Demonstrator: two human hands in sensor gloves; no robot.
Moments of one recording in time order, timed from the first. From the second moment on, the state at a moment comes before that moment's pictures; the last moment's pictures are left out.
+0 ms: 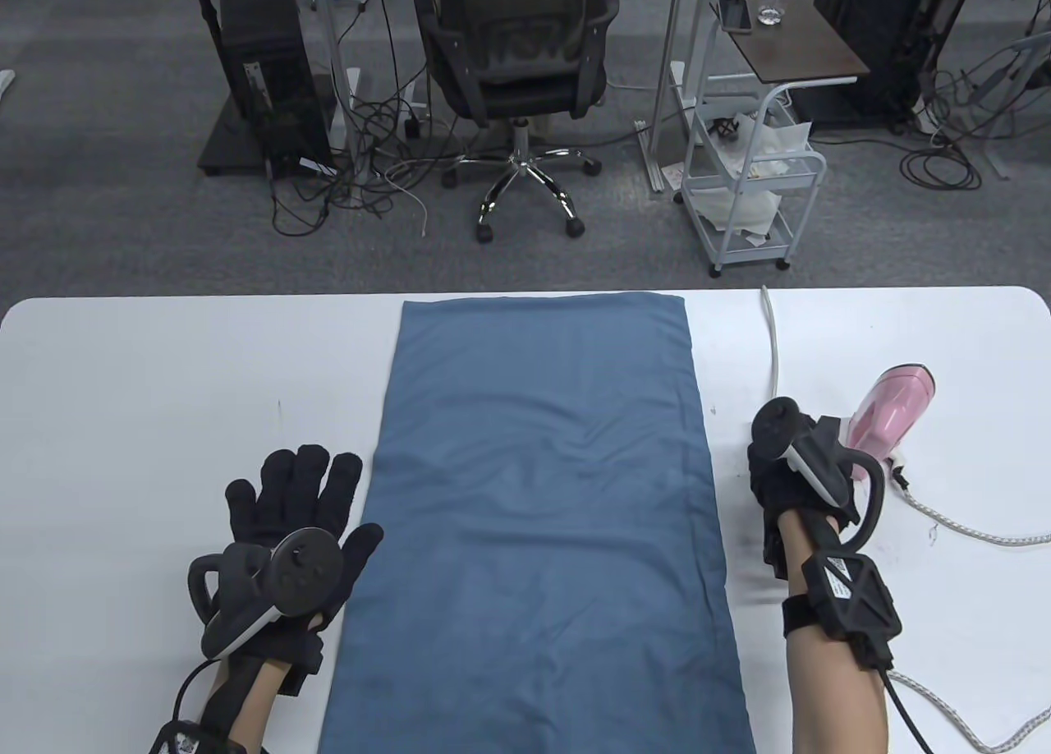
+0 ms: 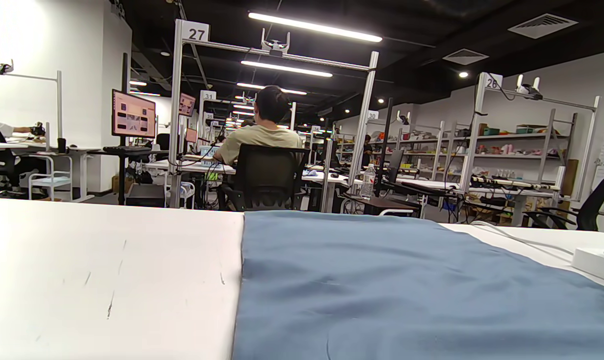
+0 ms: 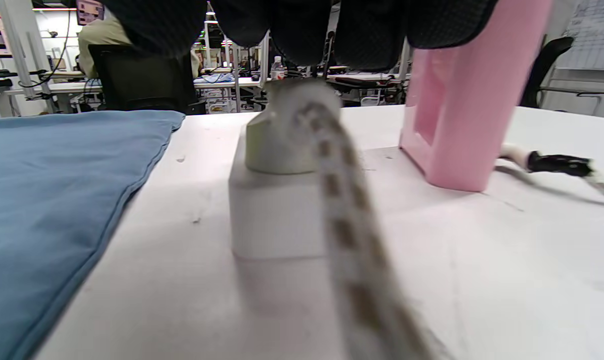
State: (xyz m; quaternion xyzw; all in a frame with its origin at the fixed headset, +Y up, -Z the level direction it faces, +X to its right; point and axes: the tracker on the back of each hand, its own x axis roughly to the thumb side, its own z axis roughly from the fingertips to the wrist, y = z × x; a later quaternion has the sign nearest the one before) left_hand -0.249 -0.639 -0.278 0.08 -0.07 0.06 0.99; right_hand 0.267 -0.714 -0.441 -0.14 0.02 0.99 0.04
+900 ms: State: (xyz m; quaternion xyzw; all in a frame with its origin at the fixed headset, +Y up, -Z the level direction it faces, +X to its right) left_hand -0.250 -0.643 -0.283 0.06 -0.06 0.05 0.99; right_hand 0.269 -0.740 -0.462 -0.15 0.07 0.98 0.07
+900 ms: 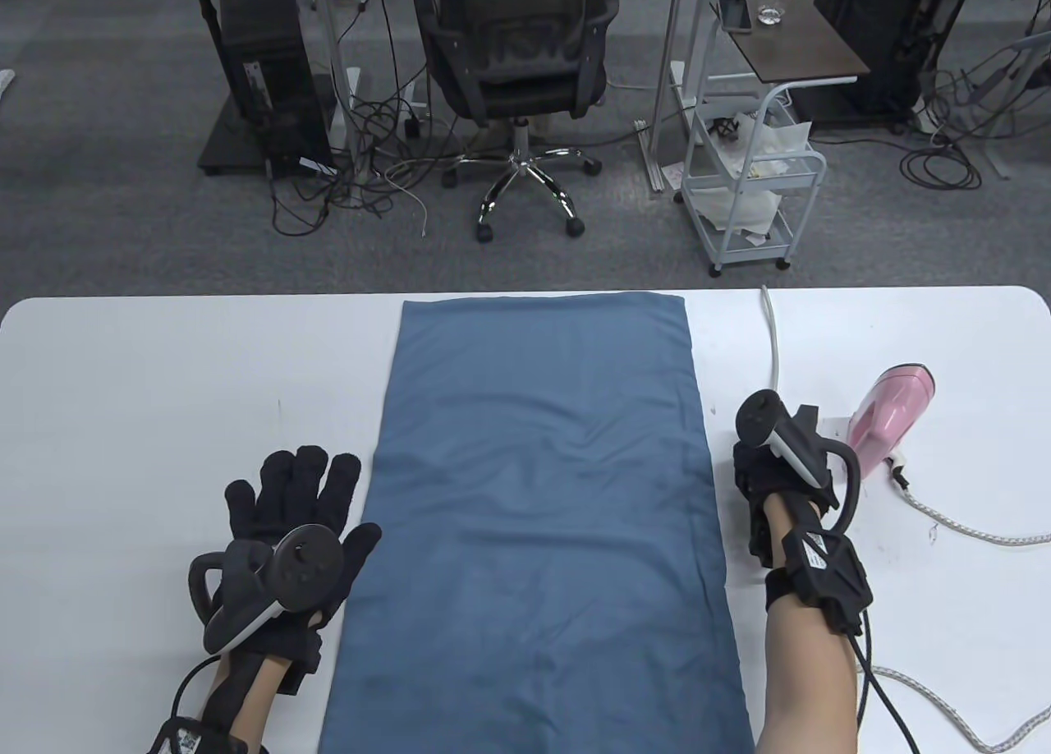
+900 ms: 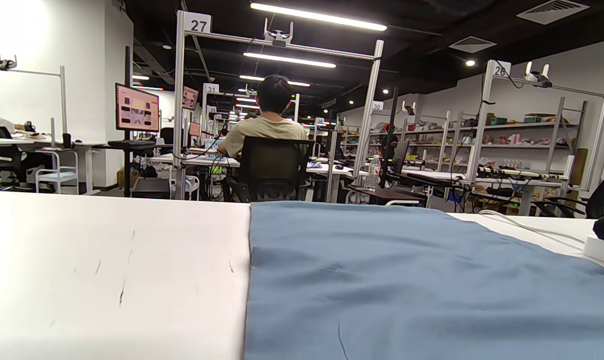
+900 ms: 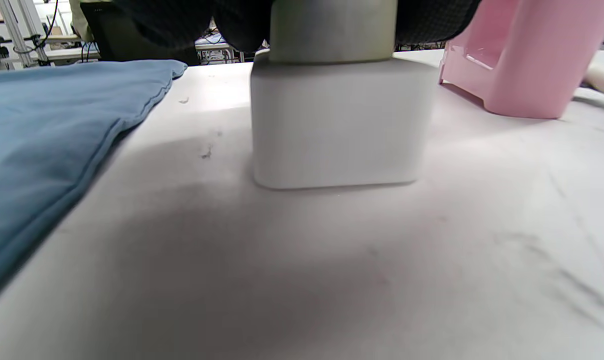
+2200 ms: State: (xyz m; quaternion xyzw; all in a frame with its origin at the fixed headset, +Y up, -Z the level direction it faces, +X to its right) left_hand -0.245 -0.648 -0.283 0.06 -0.07 0.05 0.99; right_hand 0.404 -0.749 -0.387 -0.33 -0.12 0.82 0.45
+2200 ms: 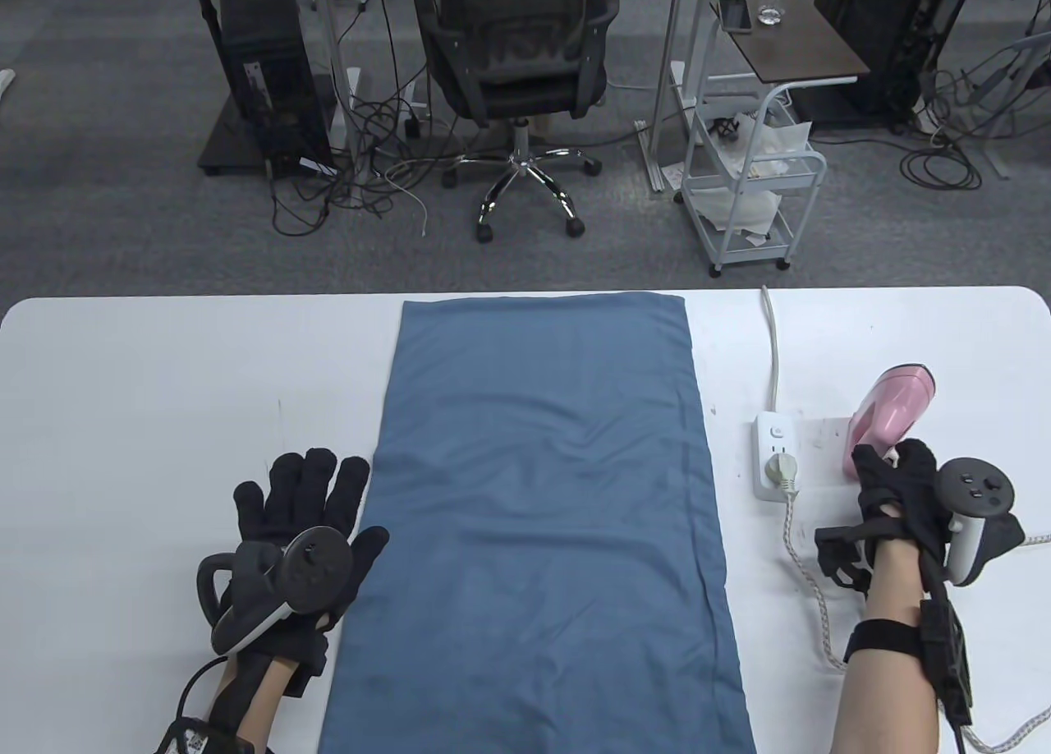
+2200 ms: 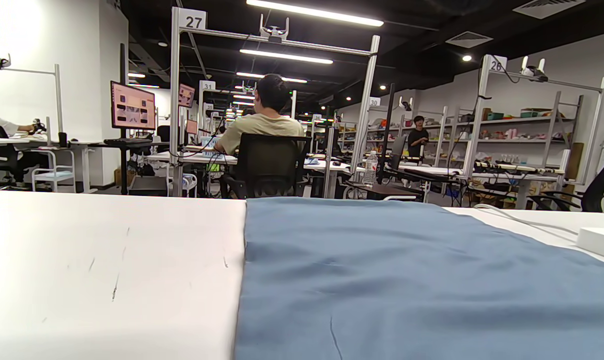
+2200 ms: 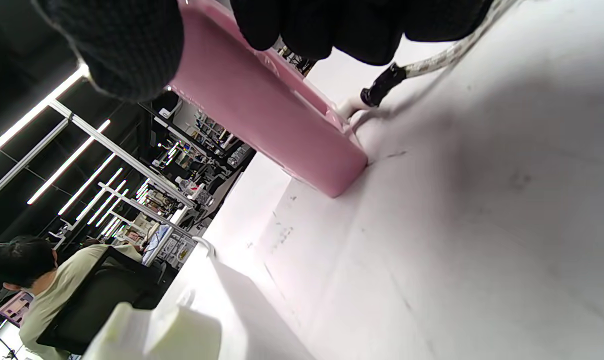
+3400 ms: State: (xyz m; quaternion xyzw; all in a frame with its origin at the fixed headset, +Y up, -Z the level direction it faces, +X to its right) left_hand -0.236 -0.646 -0.279 0.06 -0.09 0.06 0.99; right_hand 0.370 -0.666 -0.351 -0.15 -0.24 0.83 0.48
